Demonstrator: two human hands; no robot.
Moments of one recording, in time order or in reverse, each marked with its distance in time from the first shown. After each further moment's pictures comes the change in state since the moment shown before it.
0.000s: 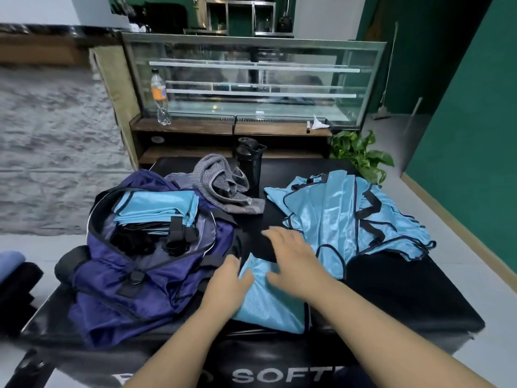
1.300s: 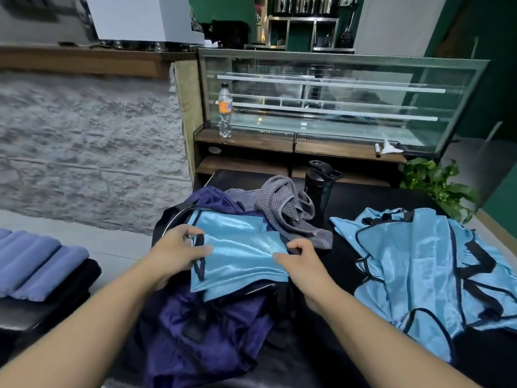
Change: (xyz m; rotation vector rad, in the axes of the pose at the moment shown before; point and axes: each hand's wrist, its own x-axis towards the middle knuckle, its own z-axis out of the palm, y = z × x) left_hand 0.097 -0.098 -0.205 -0.433 0.032 -0.177; right_hand 0.132 -0.092 0.033 1.066 0.003 0.442
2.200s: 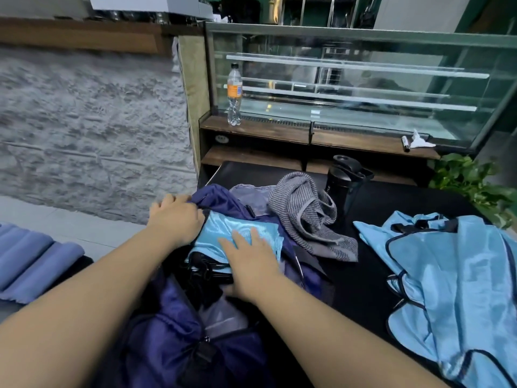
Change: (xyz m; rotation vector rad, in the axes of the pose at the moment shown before) left_hand 0.117 0.010 -0.018 1.187 0.204 0.143; right_hand 0.082 -0.011 0.107 -1.347 -0.344 -0.501
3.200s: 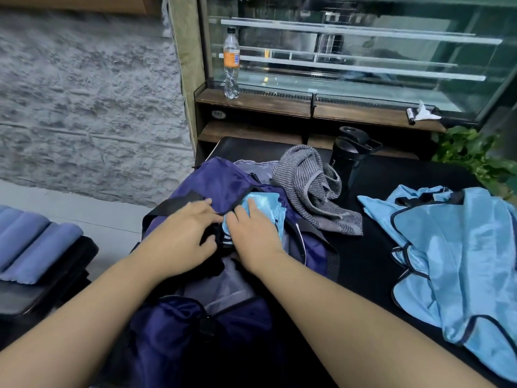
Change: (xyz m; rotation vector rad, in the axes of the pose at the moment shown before) left_hand -0.066 -0.013 0.025 -0.307 0.088 0.494; right_hand 0.024 0.000 0.021 -0.243 0.201 -0.097
